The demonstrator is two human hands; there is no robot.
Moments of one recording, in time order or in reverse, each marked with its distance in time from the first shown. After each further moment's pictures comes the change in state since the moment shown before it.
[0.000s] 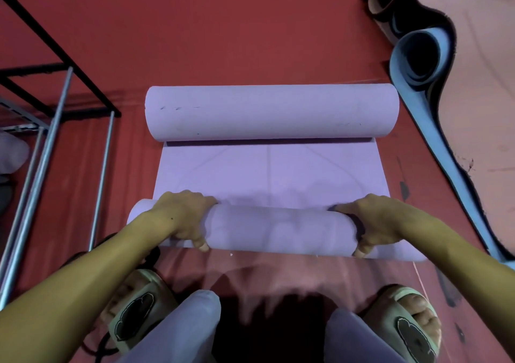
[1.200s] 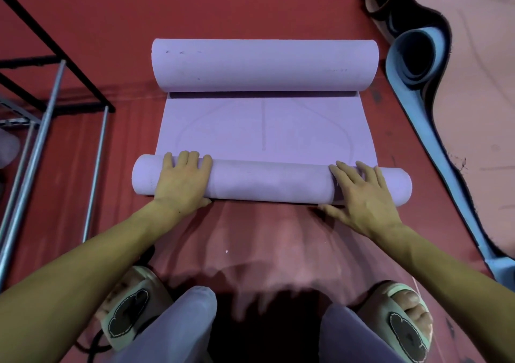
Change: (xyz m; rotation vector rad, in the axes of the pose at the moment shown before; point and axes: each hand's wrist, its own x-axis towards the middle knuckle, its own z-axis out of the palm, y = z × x) left_hand 0.040 -0.011 0.011 0.234 0.631 -0.123; right_hand 0.032 -0.001 0.041 0.005 0.803 0.087
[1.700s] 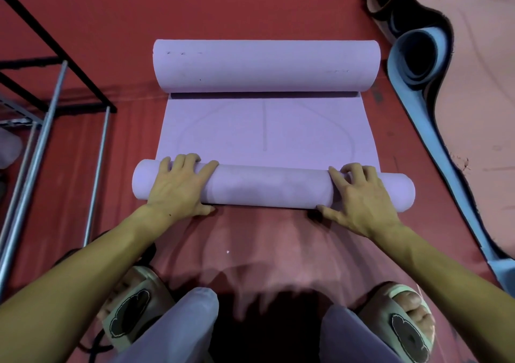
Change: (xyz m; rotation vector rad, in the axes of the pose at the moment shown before) left_hand -0.014 -0.009 -0.006 -0.132 0.006 0.069; right_hand 0.002 -0.009 -0.010 0.009 -0.037 0.035
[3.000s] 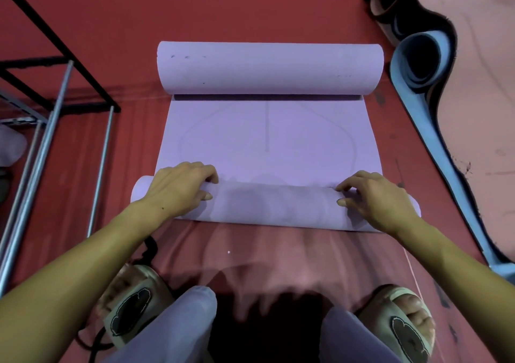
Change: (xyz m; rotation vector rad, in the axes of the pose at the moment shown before) left_hand 0.003 -0.006 -0.020 -0.276 -0.100 -0.055; right_hand 0.005 0.027 -0.015 0.194 -0.115 0.041
